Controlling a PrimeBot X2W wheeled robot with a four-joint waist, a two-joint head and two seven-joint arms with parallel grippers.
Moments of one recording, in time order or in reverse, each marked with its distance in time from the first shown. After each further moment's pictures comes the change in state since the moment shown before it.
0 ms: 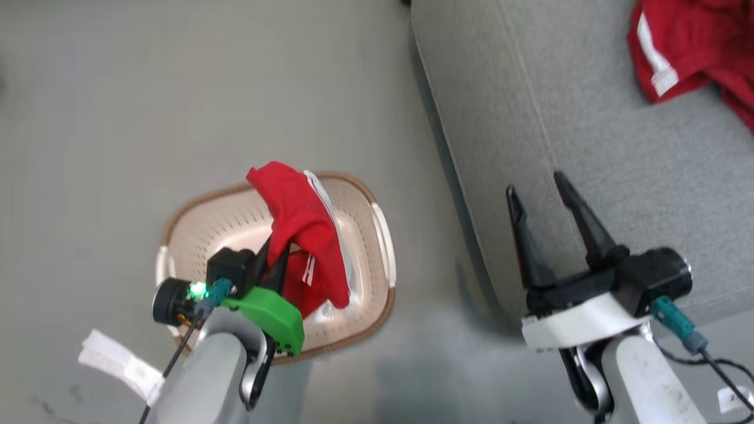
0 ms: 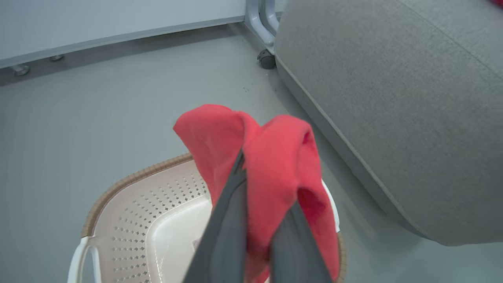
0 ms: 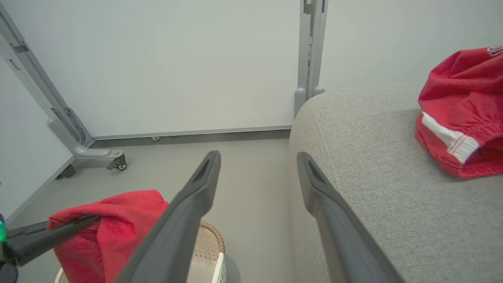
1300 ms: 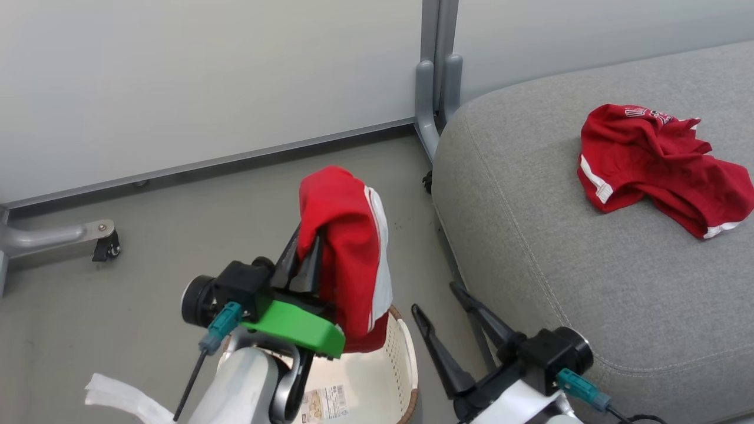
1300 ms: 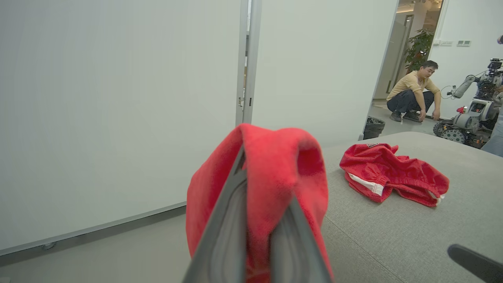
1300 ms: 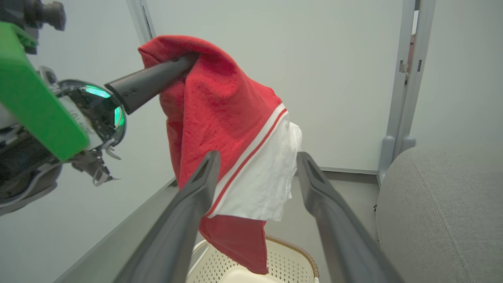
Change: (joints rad) left arm 0.166 -0.062 0.046 -0.393 -0.006 0.014 -0.001; right arm 0.119 -0.027 0.294 0.094 0.099 0.000 0.000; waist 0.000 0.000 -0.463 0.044
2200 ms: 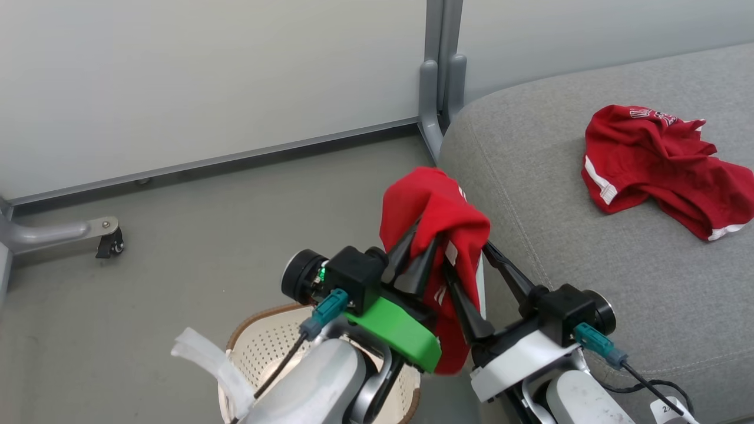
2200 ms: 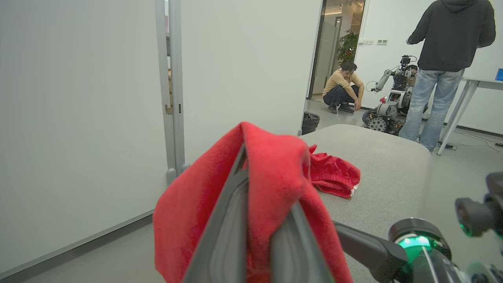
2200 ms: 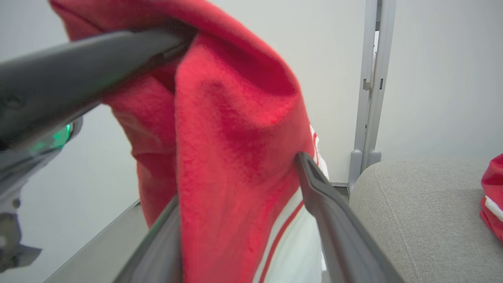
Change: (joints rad) left arm -0.163 -0.001 -0.393 -0.057 -0.171 0.136 0.047; right arm -0.105 0.041 -0.108 0.086 -0.023 0.000 0.000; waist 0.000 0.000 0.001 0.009
